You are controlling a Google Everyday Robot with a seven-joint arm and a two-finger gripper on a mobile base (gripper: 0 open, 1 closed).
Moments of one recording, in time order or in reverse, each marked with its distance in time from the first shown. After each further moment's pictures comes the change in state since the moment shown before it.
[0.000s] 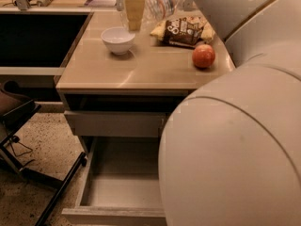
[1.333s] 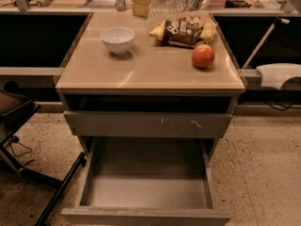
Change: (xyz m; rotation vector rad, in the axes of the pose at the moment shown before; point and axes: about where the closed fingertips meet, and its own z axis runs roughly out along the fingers) arm 0.014 0.054 -0.113 0.219 0.063 0.291
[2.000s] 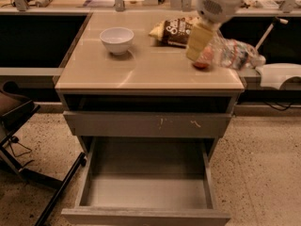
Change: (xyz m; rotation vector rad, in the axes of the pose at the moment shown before) arm 0.140 0.037 0.084 -0.158 0.077 0.349
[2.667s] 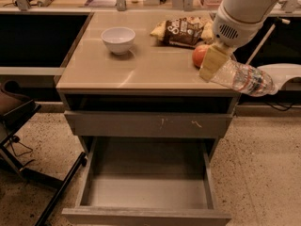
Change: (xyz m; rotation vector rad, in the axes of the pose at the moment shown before) arm 0.060 0.016 0.022 -0.044 0.062 0.134
